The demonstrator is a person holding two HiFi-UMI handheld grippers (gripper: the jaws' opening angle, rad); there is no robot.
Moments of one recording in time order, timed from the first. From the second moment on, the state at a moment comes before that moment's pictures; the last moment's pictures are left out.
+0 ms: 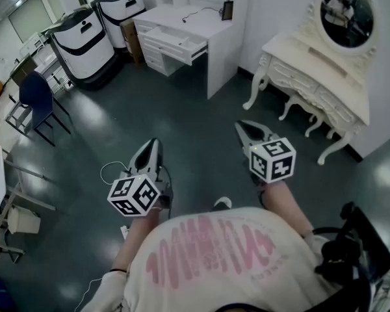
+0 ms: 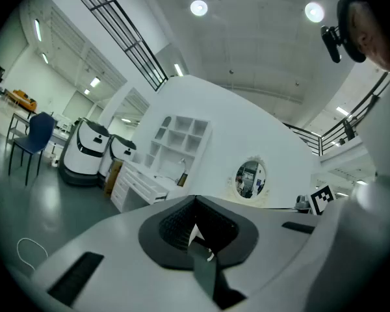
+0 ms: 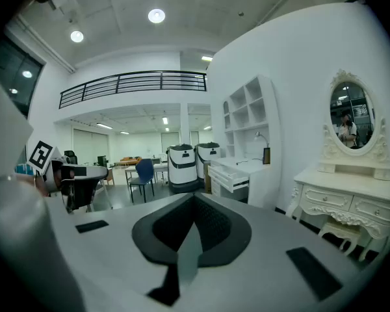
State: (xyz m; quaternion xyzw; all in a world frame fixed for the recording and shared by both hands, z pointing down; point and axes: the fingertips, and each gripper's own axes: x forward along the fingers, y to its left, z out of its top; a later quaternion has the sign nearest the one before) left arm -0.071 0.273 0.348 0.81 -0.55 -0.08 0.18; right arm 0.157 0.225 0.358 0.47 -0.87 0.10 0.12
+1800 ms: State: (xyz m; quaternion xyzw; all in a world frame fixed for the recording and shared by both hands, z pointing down) left arm -0.097 -0.022 0.365 0.78 -0.59 -0.12 0.18; right arm 0.150 -0.134 0.344 0.43 -0.89 0.13 0.05
